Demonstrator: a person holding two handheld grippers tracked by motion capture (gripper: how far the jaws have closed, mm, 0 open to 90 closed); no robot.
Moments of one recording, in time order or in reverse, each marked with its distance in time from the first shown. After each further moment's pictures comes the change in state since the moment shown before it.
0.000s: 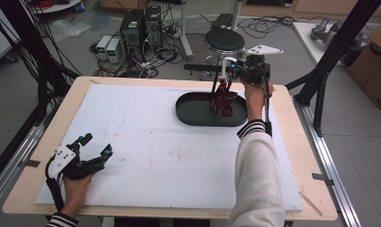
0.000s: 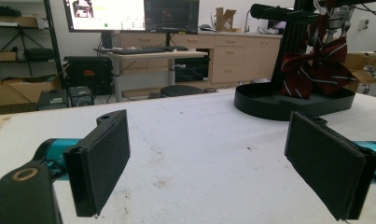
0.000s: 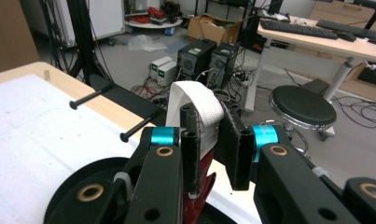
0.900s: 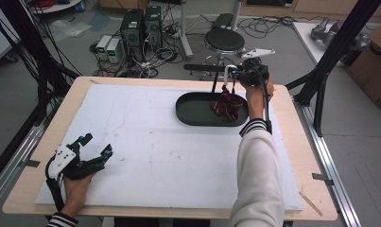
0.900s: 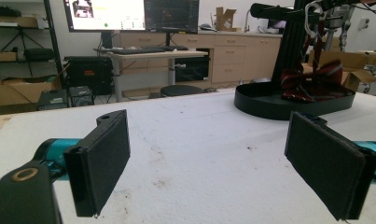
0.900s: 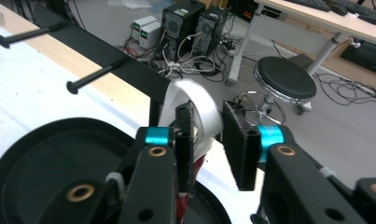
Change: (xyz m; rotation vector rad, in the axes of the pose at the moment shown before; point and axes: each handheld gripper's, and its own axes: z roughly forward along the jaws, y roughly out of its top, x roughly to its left) left arm 0.000 0.000 0.000 0.001 0.000 0.001; right arm -0.010 -0.013 0.016 0.149 -0.060 -0.083
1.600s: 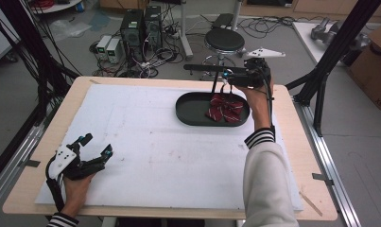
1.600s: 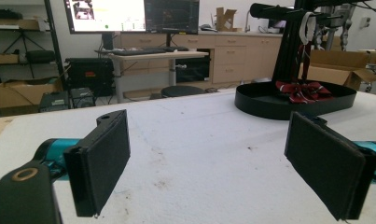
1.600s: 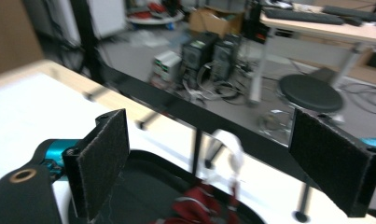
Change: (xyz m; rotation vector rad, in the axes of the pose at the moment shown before) left arm -0.001 0.000 0.000 0.000 0.003 0.007; right arm 0.019 0.008 -0.035 -0.149 0.104 0.145
